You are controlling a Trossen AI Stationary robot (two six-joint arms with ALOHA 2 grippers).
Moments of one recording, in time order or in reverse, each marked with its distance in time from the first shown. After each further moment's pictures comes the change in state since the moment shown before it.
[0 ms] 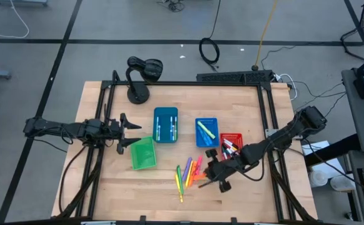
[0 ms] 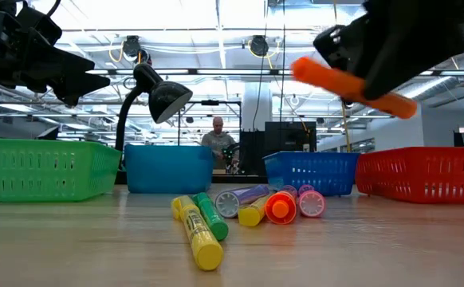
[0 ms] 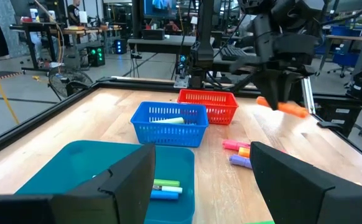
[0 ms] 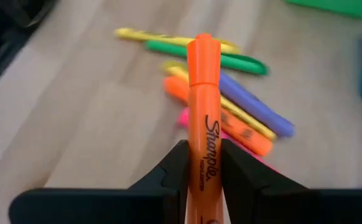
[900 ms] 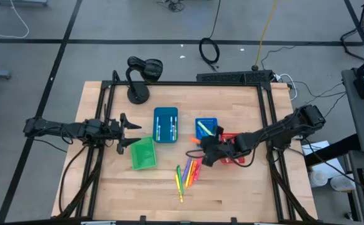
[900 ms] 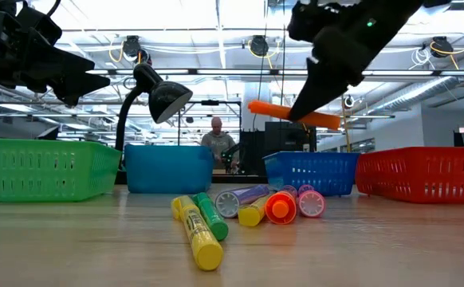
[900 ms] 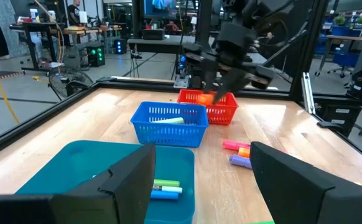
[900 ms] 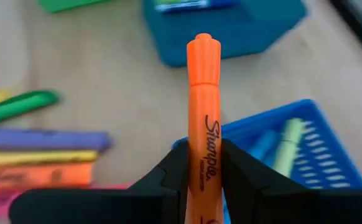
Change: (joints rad) left arm 0.000 0.000 0.000 0.000 0.000 0.000; right arm -0.183 0.000 0.000 -0.066 0.391 0.357
